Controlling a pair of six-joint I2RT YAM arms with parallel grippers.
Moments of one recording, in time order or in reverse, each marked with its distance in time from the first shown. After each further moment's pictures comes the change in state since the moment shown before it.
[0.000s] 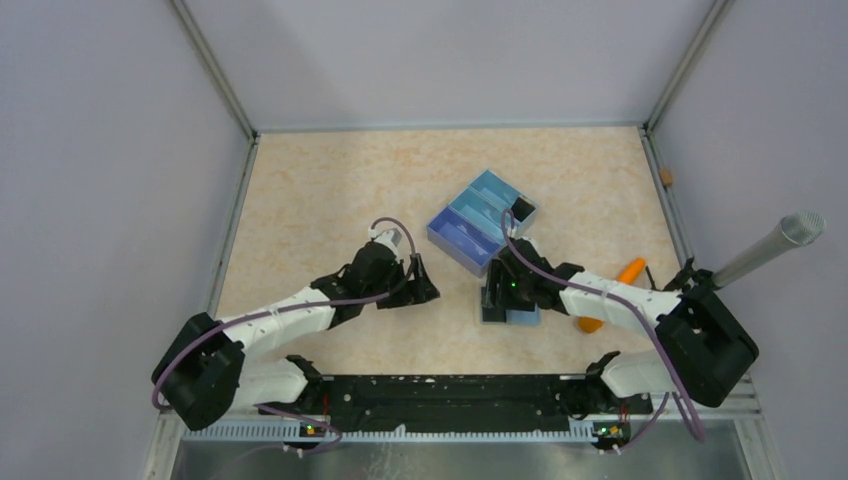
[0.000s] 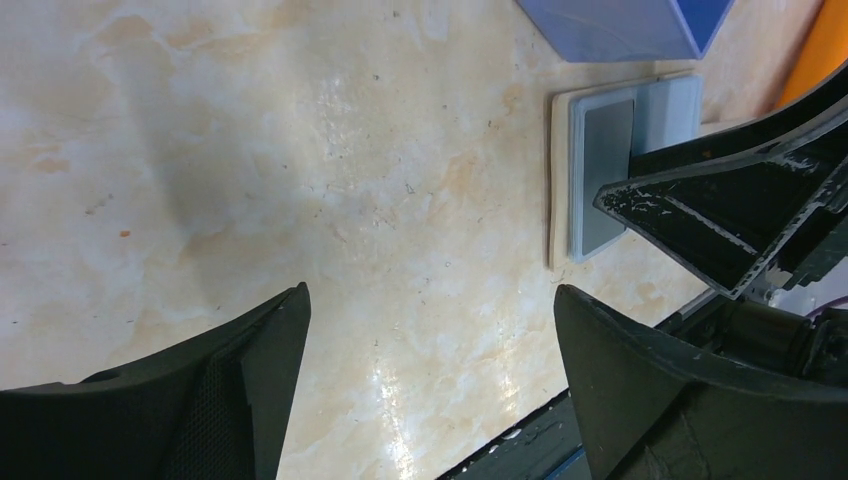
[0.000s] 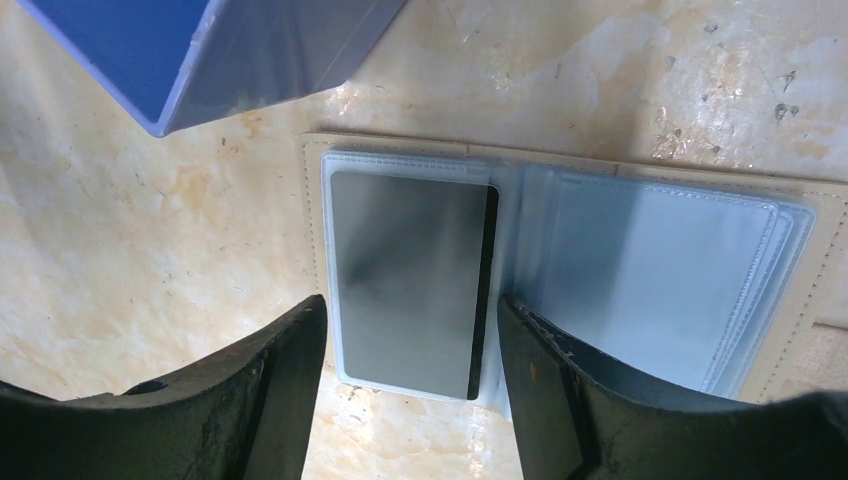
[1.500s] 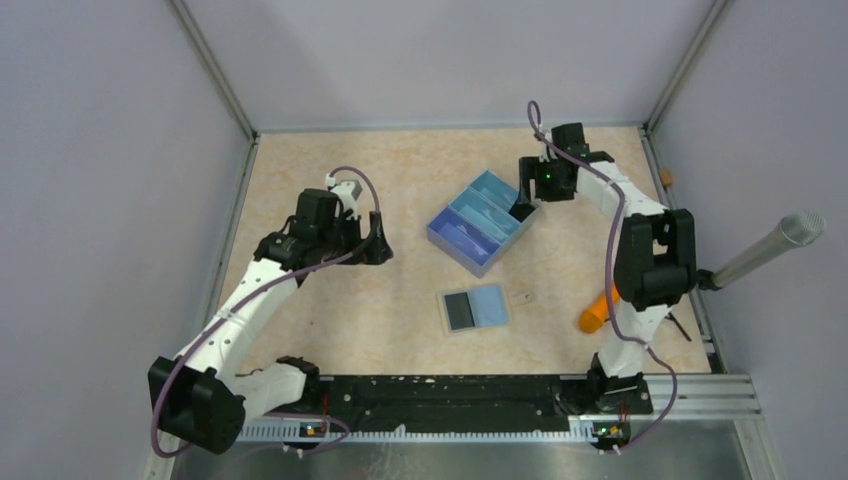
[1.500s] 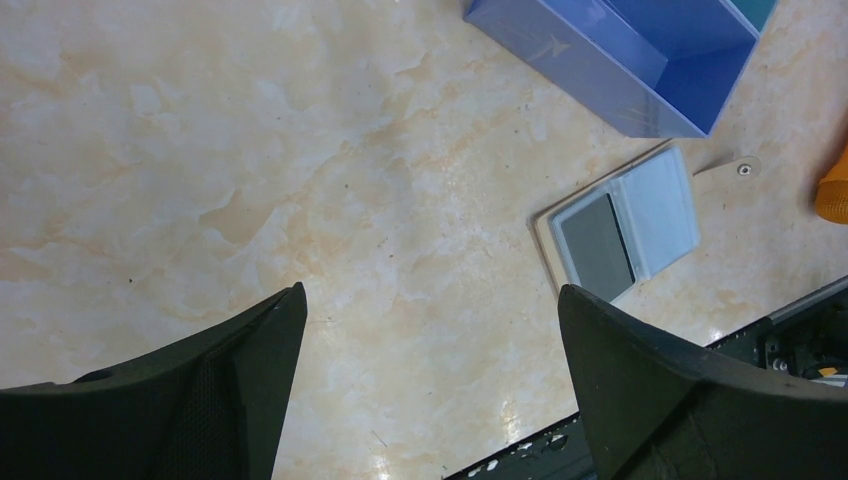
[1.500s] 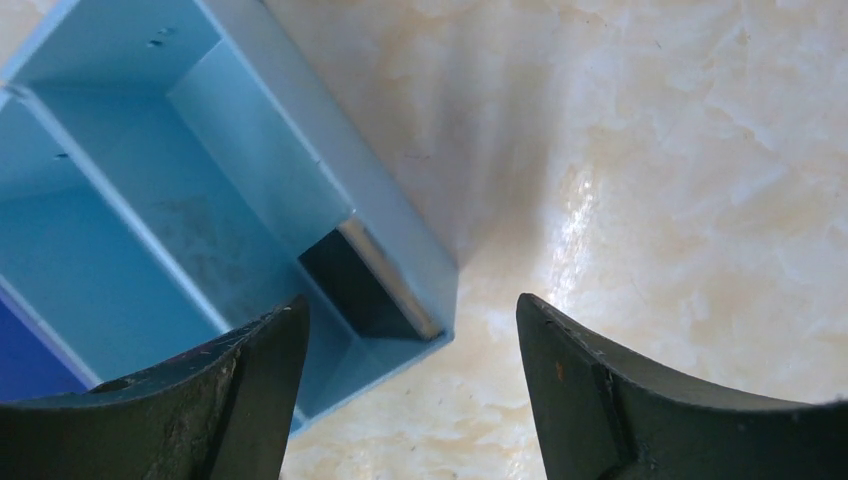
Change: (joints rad) left arm 0.393 -0.109 0.401 -0.553 0.108 0.500; right arm -0.537 0.496 0.811 -0.241 -0.184 -0.649
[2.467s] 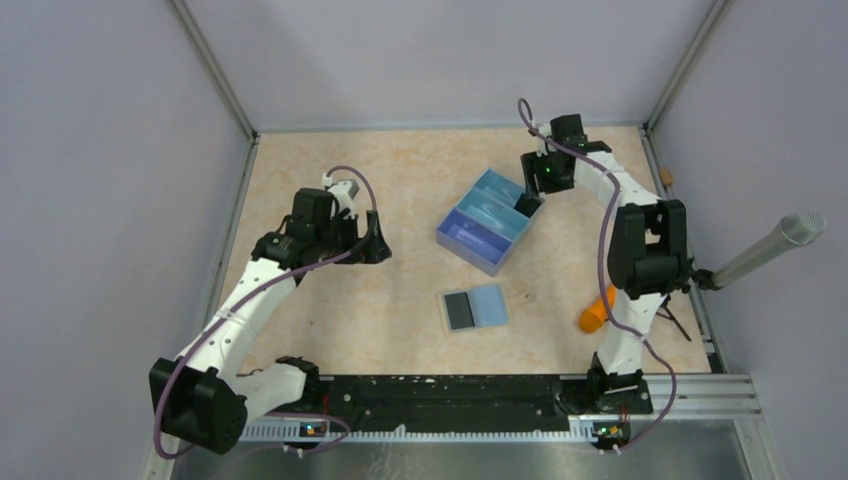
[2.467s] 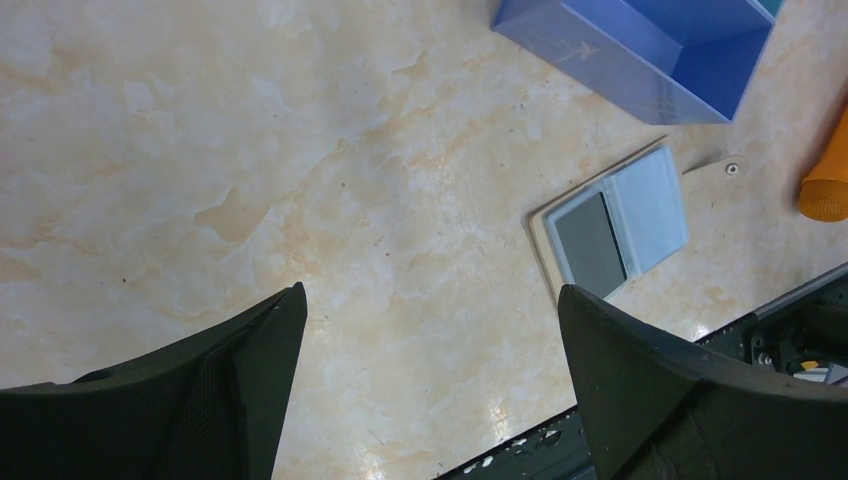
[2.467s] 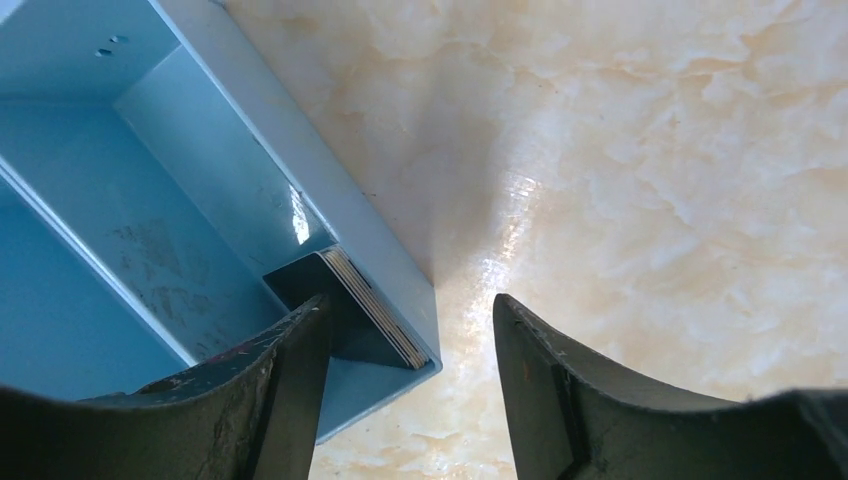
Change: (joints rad) left arm 0.033 0.002 -0.005 0.000 0.043 0.004; right arm -0.028 0.154 0.159 -0.068 0.010 -0.200
